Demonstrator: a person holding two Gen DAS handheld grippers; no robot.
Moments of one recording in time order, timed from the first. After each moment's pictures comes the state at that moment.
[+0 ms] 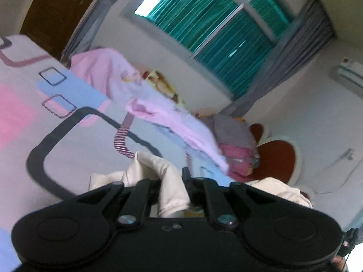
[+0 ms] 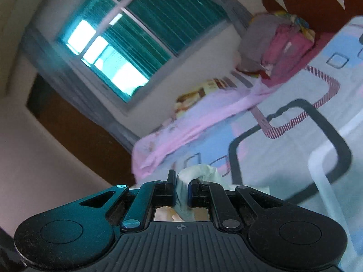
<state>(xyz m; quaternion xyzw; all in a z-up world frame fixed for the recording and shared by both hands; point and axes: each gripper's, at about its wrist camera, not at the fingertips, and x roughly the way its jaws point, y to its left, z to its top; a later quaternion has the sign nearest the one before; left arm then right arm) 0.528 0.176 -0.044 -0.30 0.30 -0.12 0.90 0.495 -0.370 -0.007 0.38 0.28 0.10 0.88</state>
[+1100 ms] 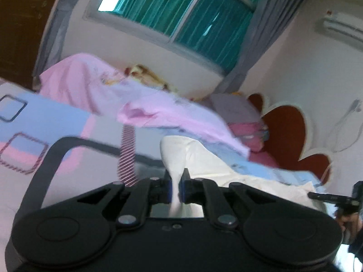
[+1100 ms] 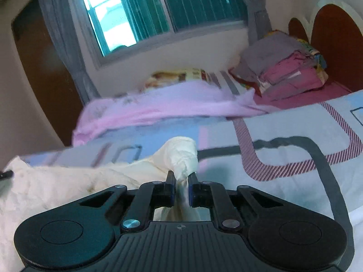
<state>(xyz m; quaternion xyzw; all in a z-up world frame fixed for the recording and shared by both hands) 0.641 0.184 -0.110 -0.18 0.31 -0.17 0.92 0.598 -0.334 -0.104 0.13 0.35 0.07 0.92</state>
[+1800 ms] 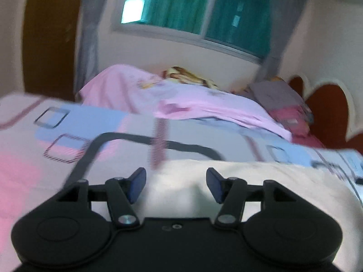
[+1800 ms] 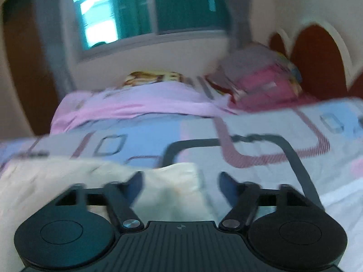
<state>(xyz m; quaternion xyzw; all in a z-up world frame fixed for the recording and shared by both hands) 0.579 0.128 -0.075 -0.07 0.31 -0.06 0.95 0.535 -0.284 -0.072 0.06 0.32 0.03 0.94</state>
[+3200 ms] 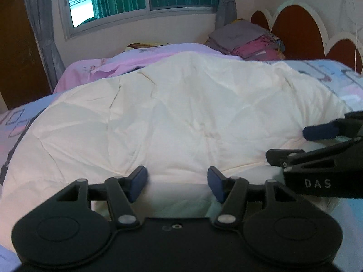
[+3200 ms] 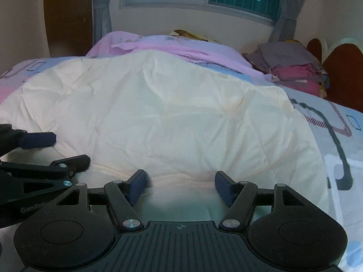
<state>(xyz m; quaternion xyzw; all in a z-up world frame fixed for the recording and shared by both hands) 0.475 -0.066 -0.130 0.09 0.37 -0.09 0.92 0.467 -0.147 -0.136 -0.04 0.40 0.06 0.91</state>
